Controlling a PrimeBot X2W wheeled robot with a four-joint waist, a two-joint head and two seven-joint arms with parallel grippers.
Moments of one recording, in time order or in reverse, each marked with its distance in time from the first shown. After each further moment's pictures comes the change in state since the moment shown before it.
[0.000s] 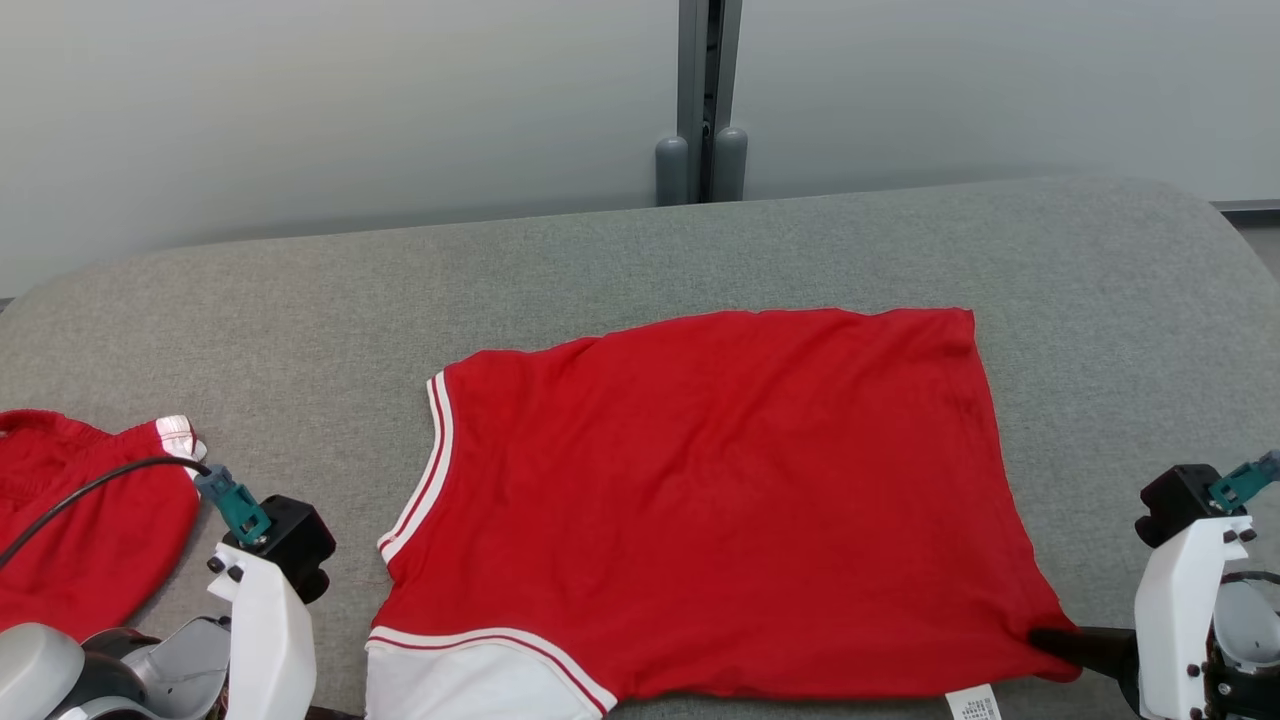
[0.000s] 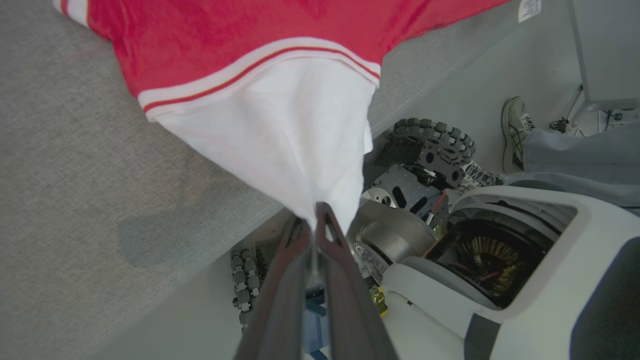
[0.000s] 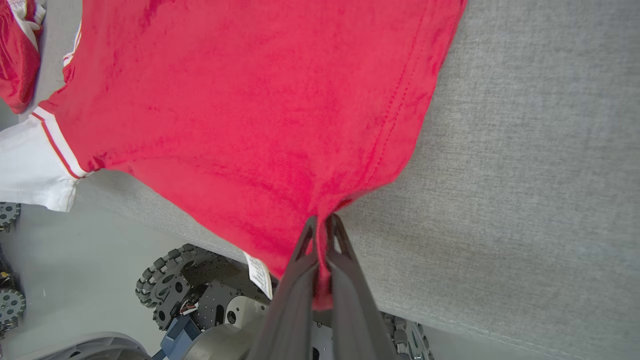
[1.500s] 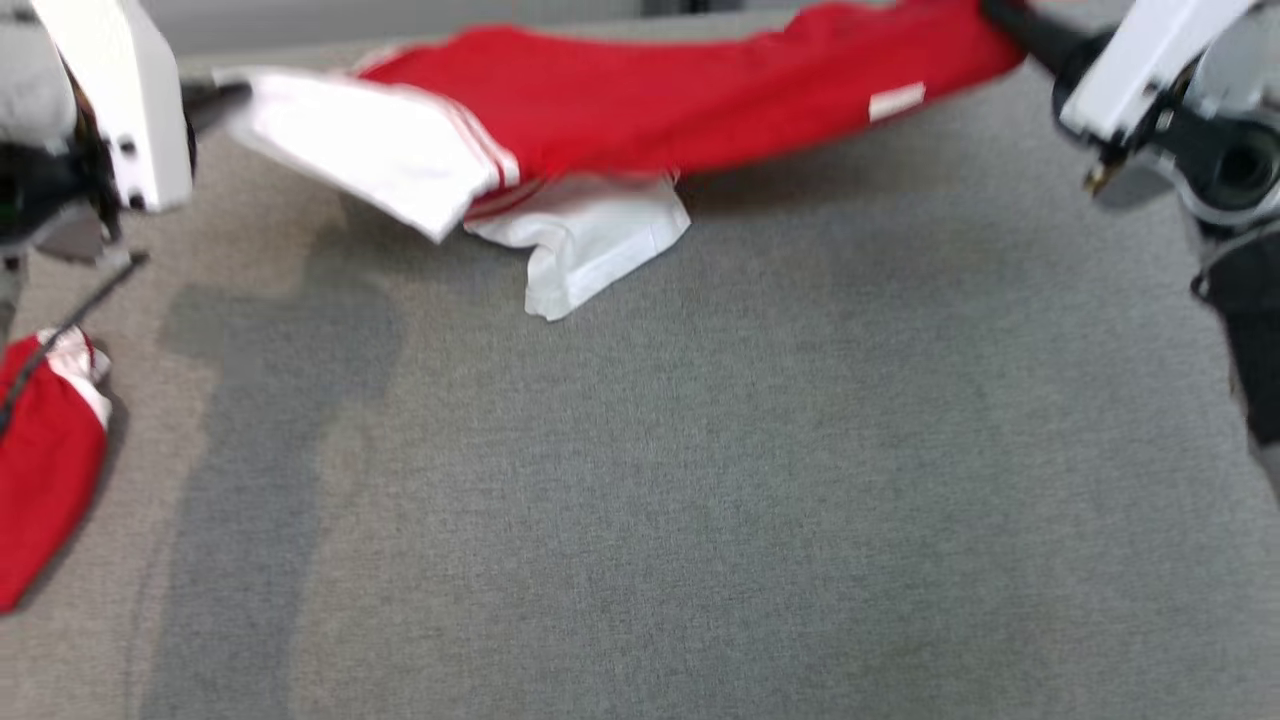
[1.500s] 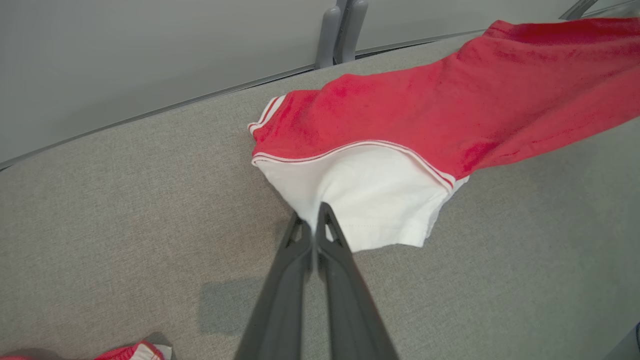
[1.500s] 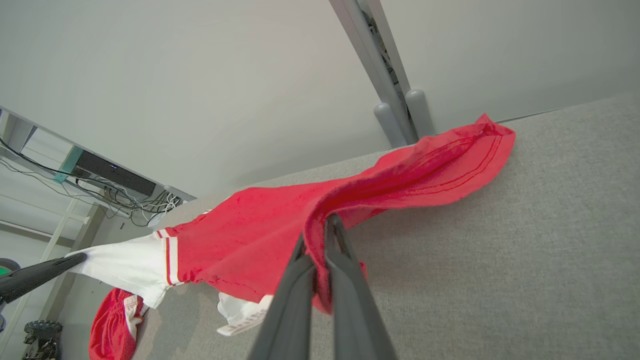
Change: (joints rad) left arm -0.869 -0.414 0.078 0.959 0.402 -0.236 -0.225; right arm -1.016 0.315 0.037 0.668 -0.030 0.000 -0.373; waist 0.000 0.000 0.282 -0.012
